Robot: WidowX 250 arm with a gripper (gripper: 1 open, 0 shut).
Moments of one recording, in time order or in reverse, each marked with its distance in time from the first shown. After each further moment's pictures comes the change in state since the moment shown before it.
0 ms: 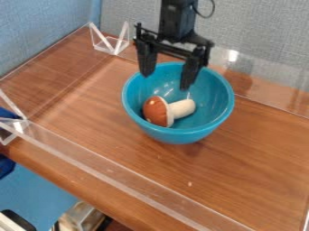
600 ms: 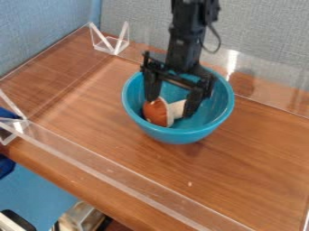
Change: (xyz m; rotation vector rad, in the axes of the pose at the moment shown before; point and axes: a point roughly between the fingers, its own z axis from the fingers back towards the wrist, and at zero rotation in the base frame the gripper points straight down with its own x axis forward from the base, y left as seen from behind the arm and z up) arm -0.004 -0.009 -0.037 0.044 0.046 -0.018
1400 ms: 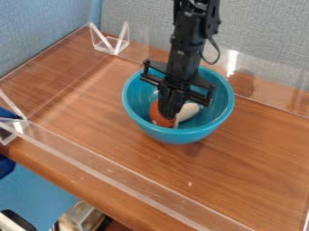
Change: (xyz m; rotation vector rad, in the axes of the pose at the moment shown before) arm 0.002 0.002 -0.010 0.017 0.018 0.024
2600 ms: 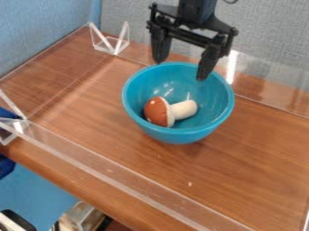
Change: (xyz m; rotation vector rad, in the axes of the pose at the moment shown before) arm -0.011 -0.005 0.077 0.008 -0.126 0.017
